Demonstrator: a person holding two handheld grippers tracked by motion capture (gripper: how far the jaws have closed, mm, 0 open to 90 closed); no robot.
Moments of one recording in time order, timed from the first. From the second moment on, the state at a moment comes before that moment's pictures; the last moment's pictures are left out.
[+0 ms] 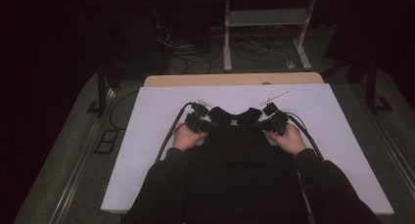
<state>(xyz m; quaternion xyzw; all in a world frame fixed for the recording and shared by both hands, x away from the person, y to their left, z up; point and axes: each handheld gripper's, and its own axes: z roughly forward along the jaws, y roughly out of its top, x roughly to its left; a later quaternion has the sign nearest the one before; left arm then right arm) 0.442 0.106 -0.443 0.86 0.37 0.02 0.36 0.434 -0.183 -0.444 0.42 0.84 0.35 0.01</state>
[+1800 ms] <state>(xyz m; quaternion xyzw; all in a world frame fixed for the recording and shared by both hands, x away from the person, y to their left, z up) 0.379 0.127 -0.382 0.84 0.34 0.02 0.43 0.366 -0.214 -0.386 0.39 0.81 0.44 0.02</state>
